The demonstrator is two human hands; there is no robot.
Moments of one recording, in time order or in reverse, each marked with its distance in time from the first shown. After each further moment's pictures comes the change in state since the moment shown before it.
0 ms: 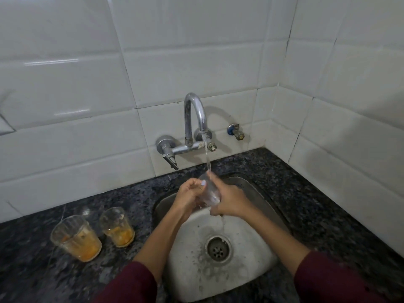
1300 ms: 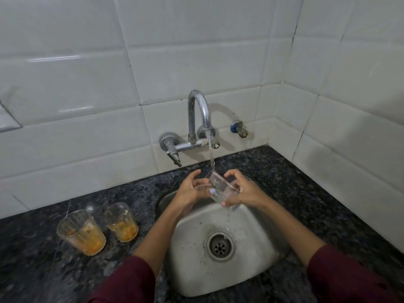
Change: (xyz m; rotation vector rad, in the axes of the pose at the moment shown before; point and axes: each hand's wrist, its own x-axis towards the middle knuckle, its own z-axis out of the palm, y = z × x) left_hand 0.002 0.005 -0.012 0.142 -0.062 -0.030; right_hand 0.000 0.034 -0.025 0.270 0.016 -0.011
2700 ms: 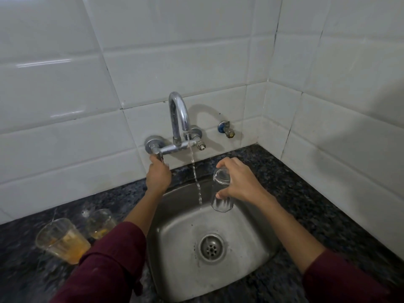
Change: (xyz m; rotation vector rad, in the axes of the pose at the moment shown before) left_hand 0.050 0.032 -0.018 0.828 0.657 0.072; right_hand -0.021 -0.040 -0.035 -0.381 0.205 -0.112
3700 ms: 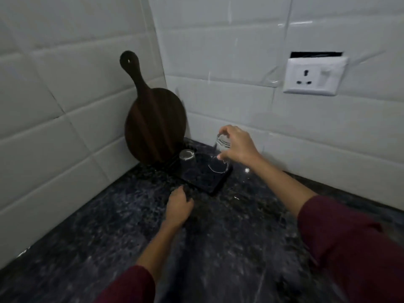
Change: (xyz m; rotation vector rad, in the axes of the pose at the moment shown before) left_hand -0.142 -0.463 -0.369 0.159 0.263 -0.636; right_hand 0.071 -0.528 0.383 0.186 -0.407 -0.796
